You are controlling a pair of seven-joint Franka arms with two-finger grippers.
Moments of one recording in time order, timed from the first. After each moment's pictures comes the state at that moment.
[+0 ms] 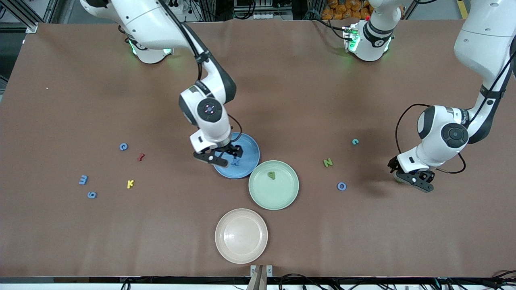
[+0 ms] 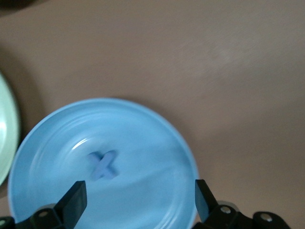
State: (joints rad) left arm 0.32 0.56 -0.28 -1.98 0.41 2.63 0.29; right arm 0.65 0.60 -0.04 -1.72 -0.04 2.33 0.95
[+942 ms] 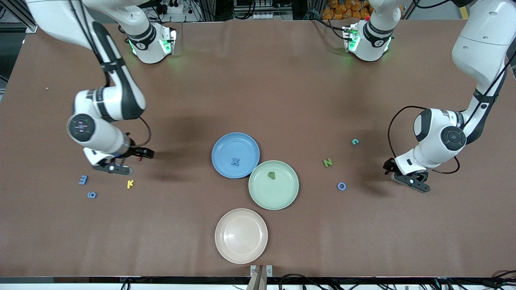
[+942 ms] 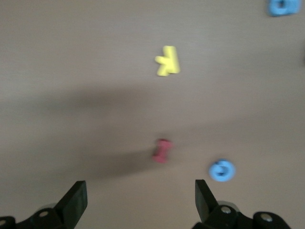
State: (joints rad) left arm 0.33 0.60 -0.31 -1.98 0.33 2.65 0.29; right arm 0.14 0.32 -0.05 -2.05 -0.04 2.26 0.27
